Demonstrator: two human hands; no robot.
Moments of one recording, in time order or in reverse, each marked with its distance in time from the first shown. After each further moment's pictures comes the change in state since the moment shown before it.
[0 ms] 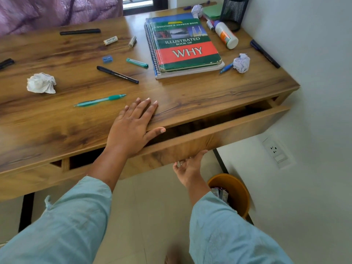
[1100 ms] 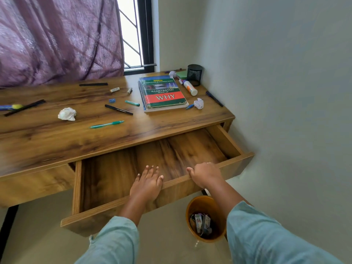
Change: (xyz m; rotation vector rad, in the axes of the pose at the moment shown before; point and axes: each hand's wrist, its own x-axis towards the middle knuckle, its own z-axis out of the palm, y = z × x) left_hand -0.135 0.119 0.004 -0.374 -0.389 -0.175; right_hand -0.185 -0.104 -0.040 -2.501 0.195 -0.786
